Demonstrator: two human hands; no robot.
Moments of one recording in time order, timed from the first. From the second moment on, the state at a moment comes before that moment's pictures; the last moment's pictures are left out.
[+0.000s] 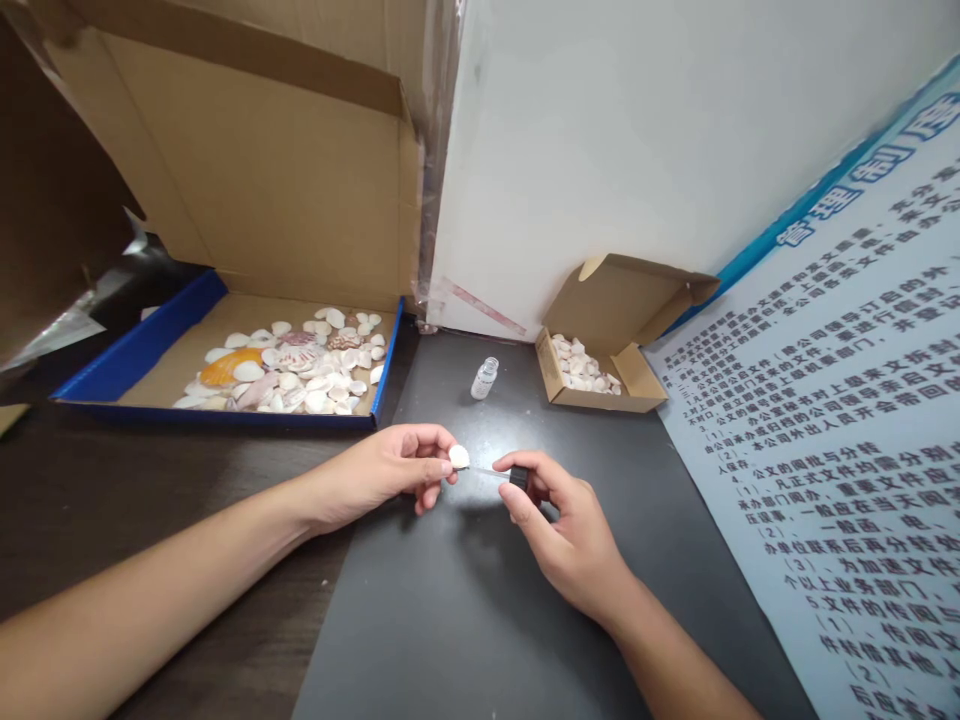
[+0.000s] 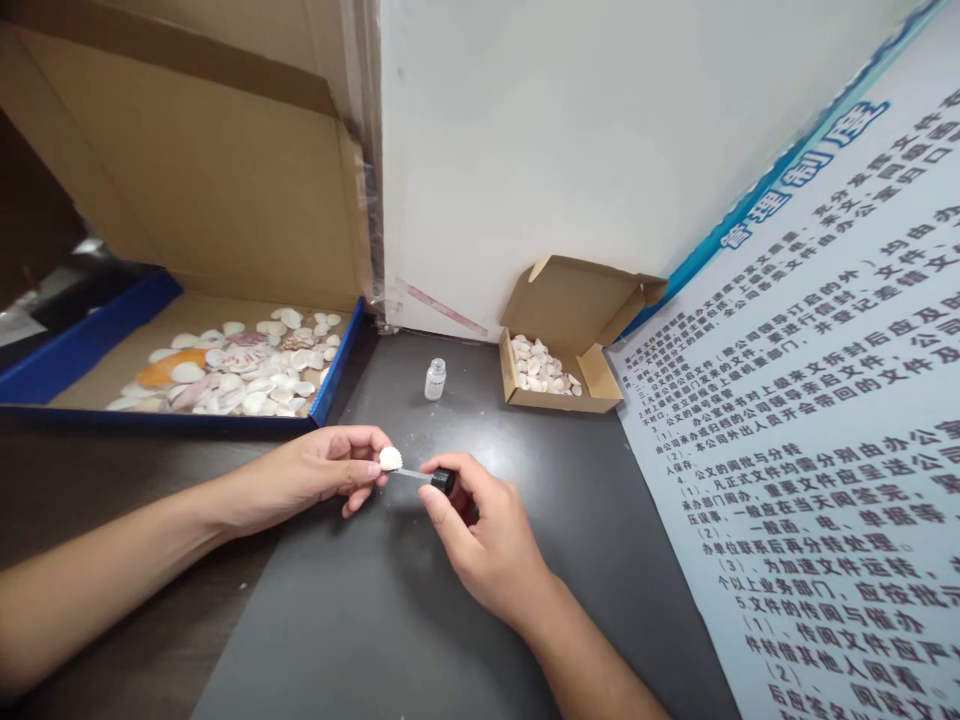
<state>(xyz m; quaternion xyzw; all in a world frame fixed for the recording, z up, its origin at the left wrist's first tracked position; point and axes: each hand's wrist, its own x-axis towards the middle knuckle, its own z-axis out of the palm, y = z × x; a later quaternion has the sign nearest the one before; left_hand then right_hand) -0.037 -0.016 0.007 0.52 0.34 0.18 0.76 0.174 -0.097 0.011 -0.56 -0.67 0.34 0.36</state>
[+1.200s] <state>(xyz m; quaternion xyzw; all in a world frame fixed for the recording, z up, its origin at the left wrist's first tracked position) -0.038 -0.017 0.009 0.52 0.32 0.19 0.77 0.175 -0.098 0.011 -0.58 -0.65 0.31 0.38</state>
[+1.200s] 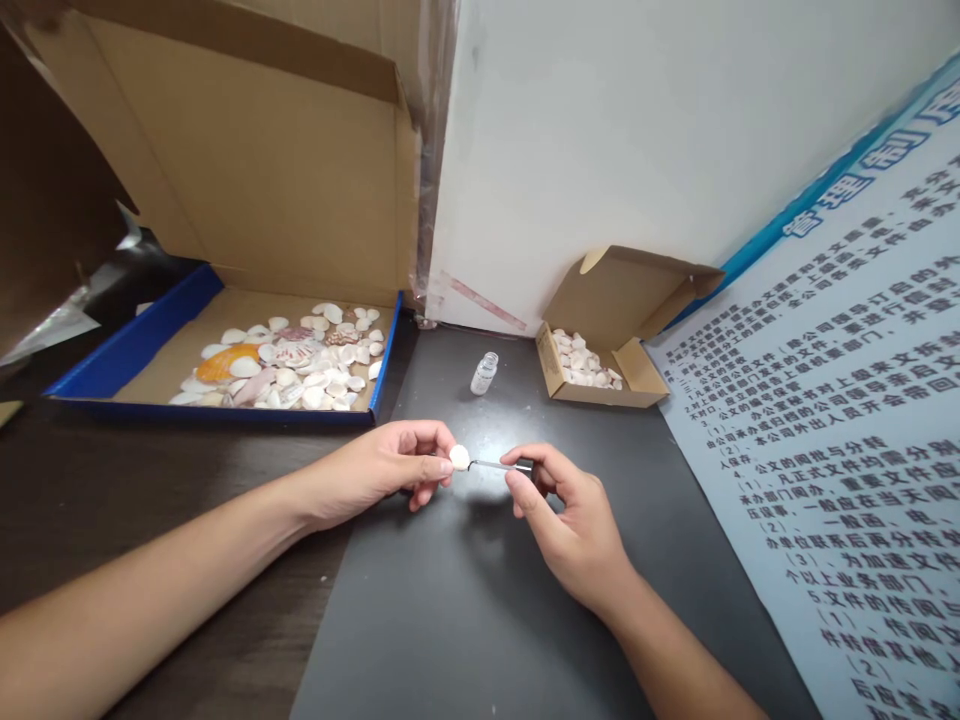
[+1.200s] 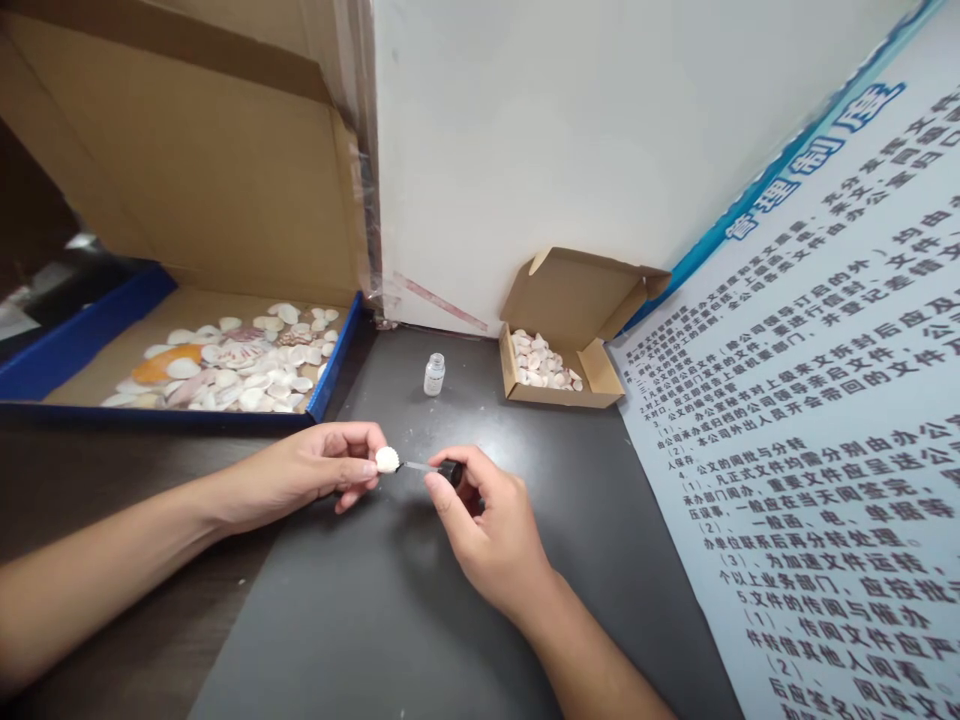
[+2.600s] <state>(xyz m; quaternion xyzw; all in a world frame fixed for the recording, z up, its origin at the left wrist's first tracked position) -0.038 -0.018 0.011 0.52 0.32 0.17 0.77 0.174 -0.099 0.012 -0.59 -0.65 0.30 0.38</state>
